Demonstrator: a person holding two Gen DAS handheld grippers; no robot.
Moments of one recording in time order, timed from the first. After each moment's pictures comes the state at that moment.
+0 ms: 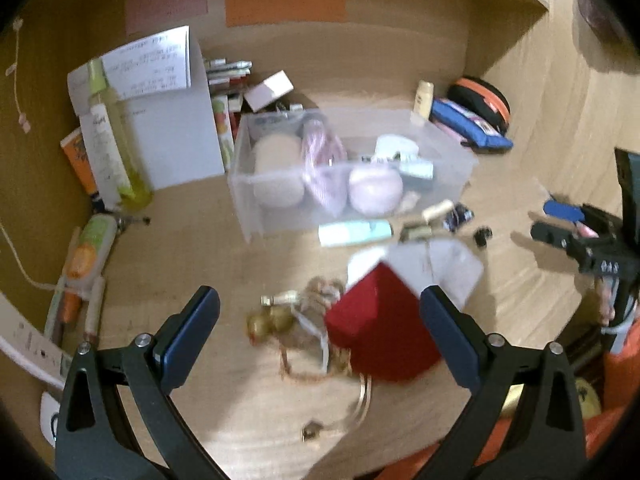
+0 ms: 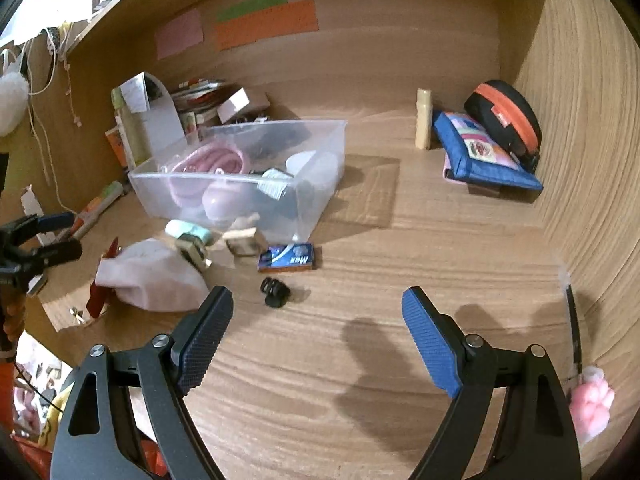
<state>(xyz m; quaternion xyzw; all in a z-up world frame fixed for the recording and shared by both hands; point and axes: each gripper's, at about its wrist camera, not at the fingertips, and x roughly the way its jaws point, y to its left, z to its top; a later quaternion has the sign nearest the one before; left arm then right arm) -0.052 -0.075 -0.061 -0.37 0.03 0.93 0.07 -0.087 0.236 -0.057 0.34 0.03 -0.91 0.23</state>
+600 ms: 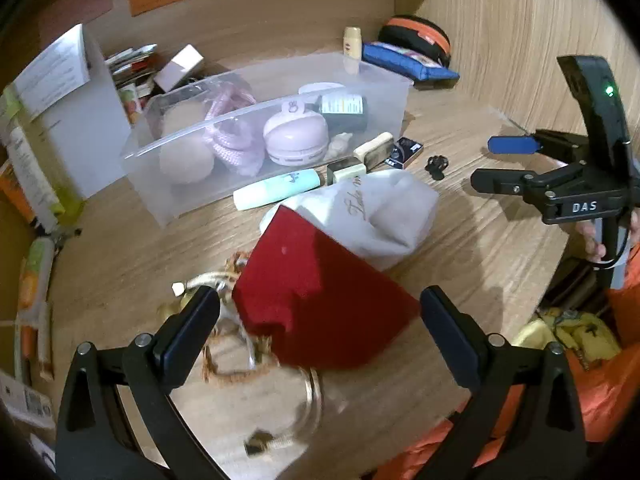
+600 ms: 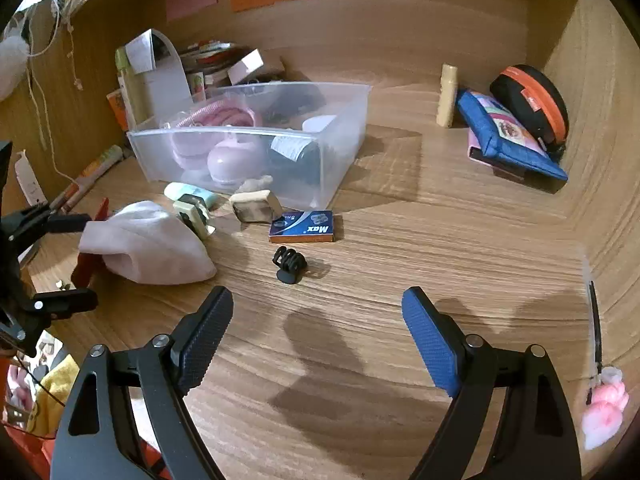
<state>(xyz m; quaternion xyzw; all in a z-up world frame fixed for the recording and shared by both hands) -0.065 -0.031 -0.101 -0.40 0.10 0.89 0.17 -0.095 0.212 -0.079 0.37 0.07 -0.90 0.24</state>
